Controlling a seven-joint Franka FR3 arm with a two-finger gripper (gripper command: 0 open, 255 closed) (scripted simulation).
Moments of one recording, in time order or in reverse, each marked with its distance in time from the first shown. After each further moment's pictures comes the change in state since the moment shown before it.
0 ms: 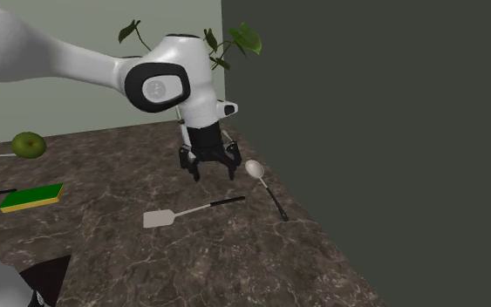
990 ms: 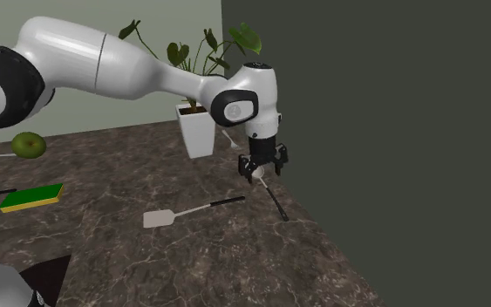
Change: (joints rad) arm -0.056 0.575 -0.013 0.519 0.305 0.033 -0.617
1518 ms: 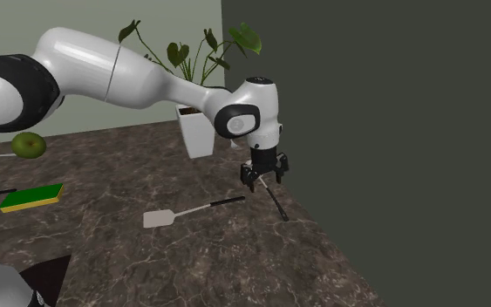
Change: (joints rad) arm -0.008 0.051 0.010 -0.015 0.022 0.063 -0.019
